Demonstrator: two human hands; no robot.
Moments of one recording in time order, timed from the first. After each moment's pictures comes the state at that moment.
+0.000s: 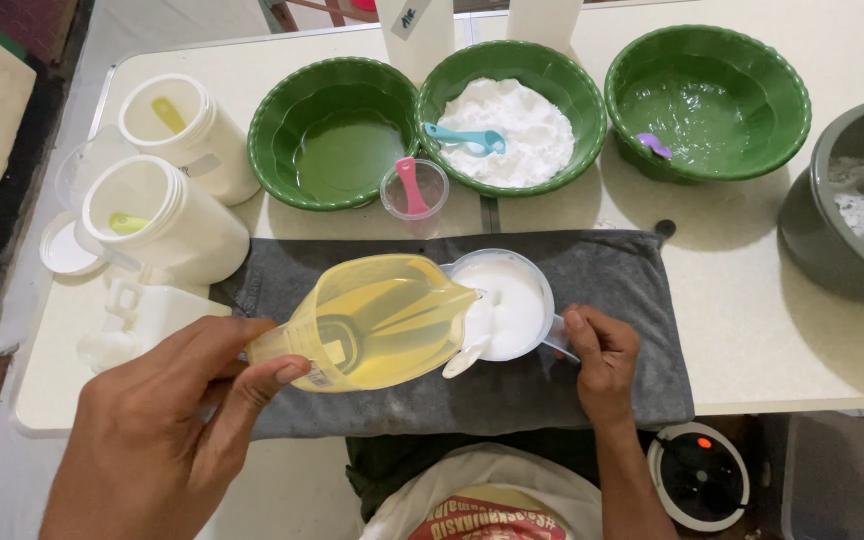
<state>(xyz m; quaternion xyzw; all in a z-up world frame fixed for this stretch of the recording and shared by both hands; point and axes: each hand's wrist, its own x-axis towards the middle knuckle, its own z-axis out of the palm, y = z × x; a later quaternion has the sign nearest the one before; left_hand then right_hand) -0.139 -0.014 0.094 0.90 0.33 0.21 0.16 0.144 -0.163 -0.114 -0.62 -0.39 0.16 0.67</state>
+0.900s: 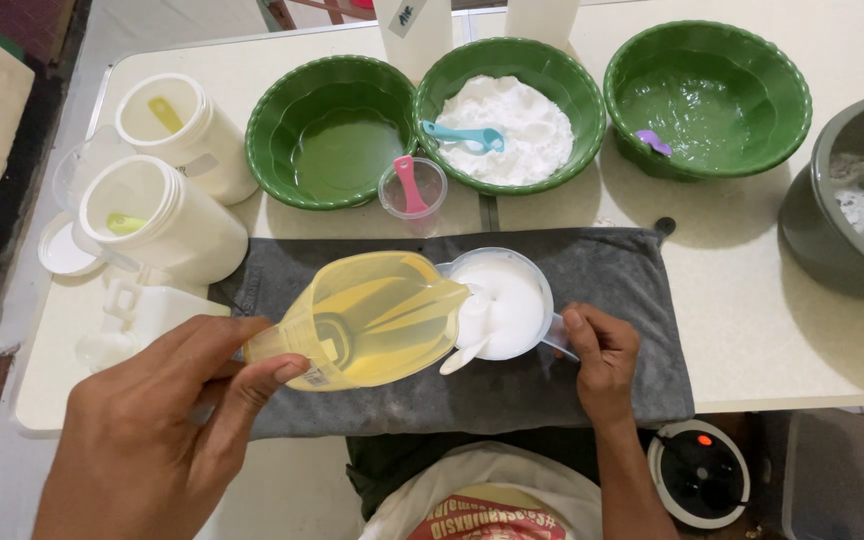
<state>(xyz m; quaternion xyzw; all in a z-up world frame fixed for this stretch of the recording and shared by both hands) -0.137 -0.016 0.097 0.91 0.33 0.21 0.13 0.142 -0.162 -0.105 -0.61 -0.40 0.16 0.66</state>
